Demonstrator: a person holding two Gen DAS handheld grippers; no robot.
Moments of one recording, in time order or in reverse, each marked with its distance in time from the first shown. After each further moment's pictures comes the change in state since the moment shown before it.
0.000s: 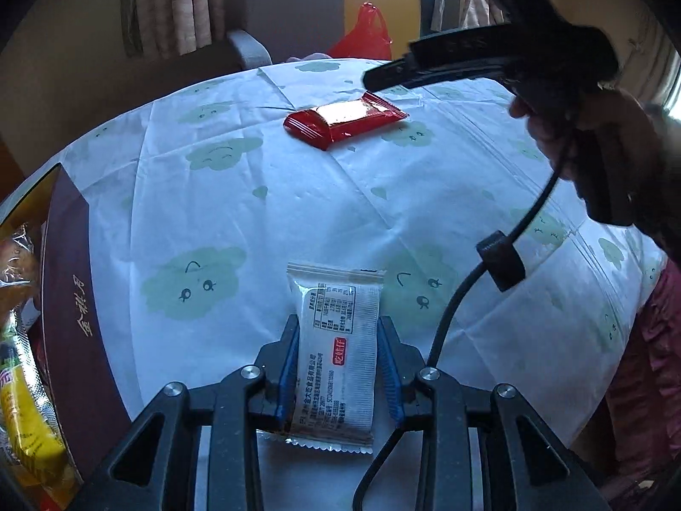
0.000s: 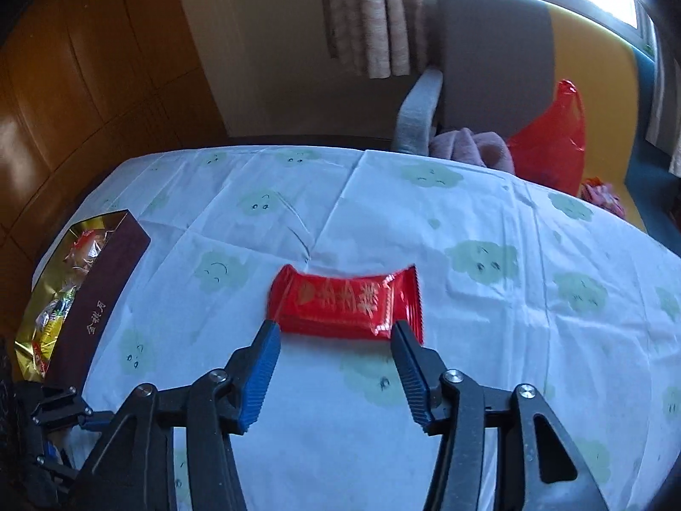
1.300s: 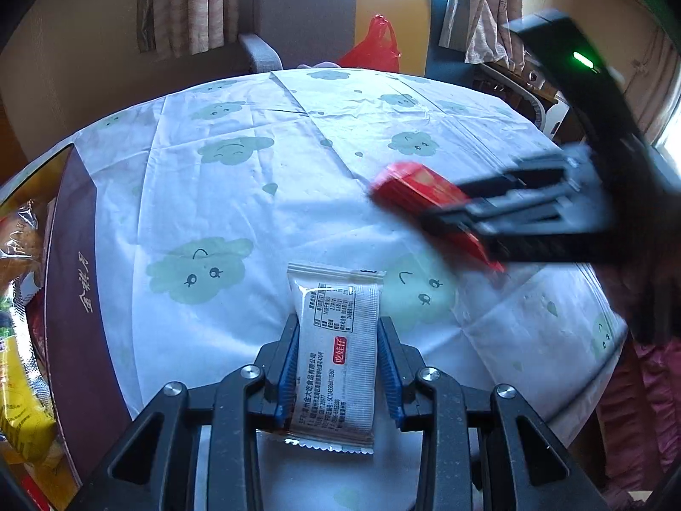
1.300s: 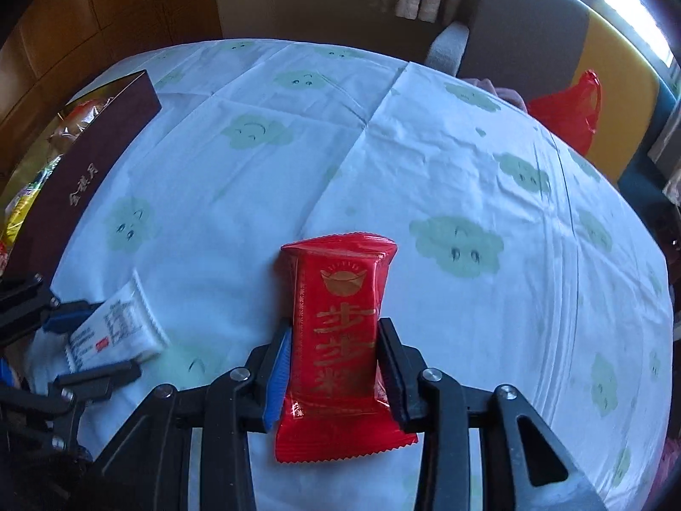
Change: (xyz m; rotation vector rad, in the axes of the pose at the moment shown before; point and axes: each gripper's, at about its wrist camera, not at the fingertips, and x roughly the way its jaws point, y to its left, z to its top) left arm -0.002 0.006 -0.006 -0.059 -0.037 -0.017; right arm 0.004 0.058 -0.080 -0.100 0.230 -0.122
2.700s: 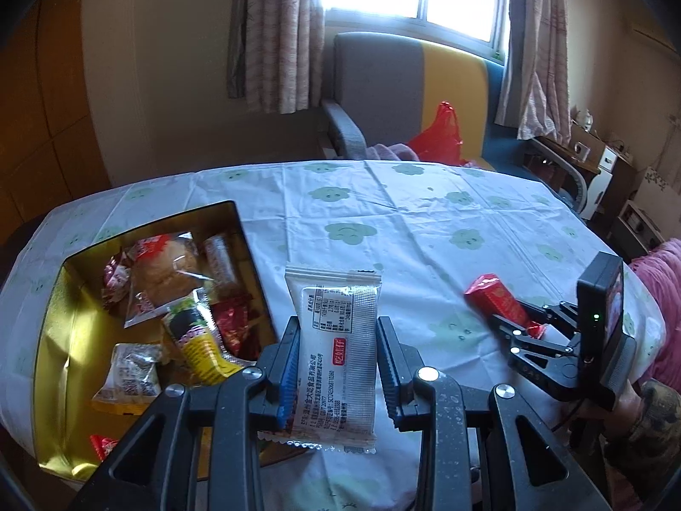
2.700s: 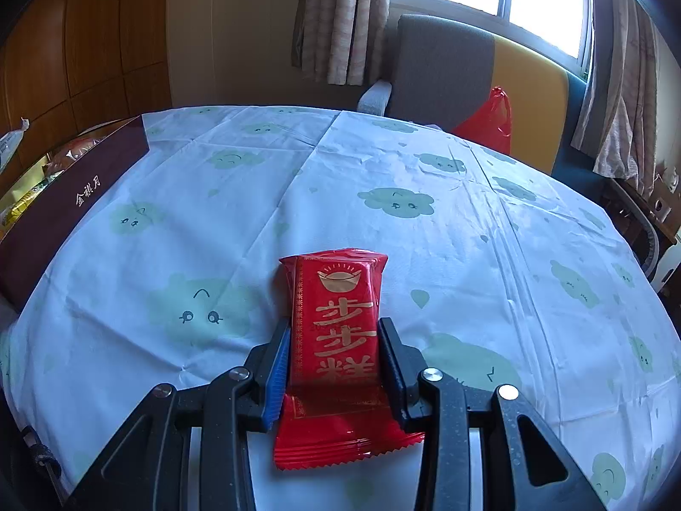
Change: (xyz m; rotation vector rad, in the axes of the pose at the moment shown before) left arm -0.127 0.041 -0.011 -0.139 -0.218 0.198; right arm -0.025 0.025 -0.079 0.141 -0.312 -0.176
